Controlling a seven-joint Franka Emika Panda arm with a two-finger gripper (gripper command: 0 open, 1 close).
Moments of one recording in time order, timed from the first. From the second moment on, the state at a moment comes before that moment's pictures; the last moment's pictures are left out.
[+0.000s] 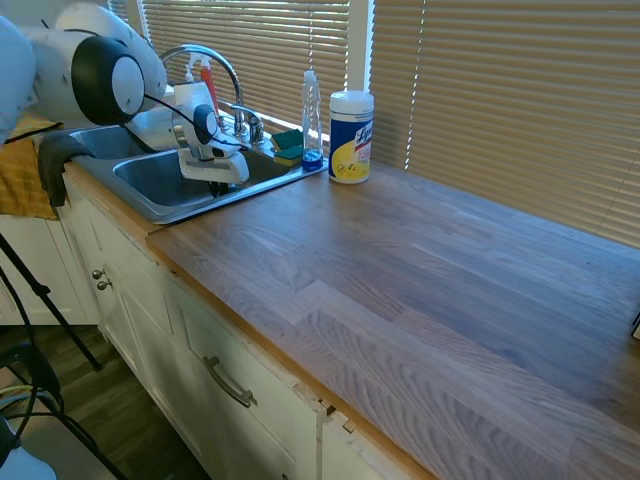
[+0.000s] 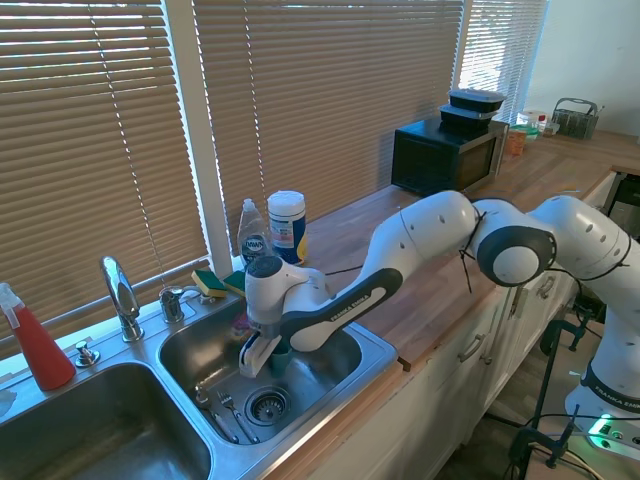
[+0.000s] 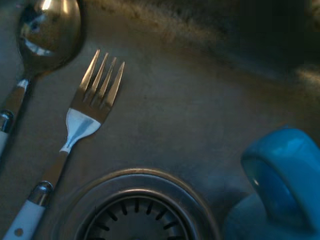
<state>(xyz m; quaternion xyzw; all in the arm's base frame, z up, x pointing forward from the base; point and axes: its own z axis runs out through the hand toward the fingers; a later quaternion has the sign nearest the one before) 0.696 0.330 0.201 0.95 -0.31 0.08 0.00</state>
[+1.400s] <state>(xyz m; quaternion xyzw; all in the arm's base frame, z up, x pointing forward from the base) 0.718 0.331 0.223 0.95 -0.32 0.08 -0.01</state>
